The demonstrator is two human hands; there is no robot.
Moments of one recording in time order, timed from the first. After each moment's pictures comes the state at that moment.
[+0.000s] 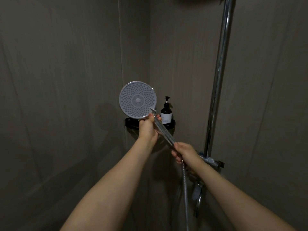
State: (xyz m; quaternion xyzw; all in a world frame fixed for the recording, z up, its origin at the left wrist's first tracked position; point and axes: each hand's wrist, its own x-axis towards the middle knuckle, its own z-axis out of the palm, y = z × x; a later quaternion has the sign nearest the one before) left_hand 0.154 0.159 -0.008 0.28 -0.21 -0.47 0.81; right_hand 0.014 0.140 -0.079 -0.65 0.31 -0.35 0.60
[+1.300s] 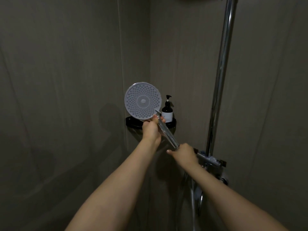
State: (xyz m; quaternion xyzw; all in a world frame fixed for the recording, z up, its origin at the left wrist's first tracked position) left_hand 0.149 0.158 -0.017 0.32 -0.23 -0.46 0.79; right_hand 0.036 0.151 -0.078 -0.74 0.53 -0.31 0.29
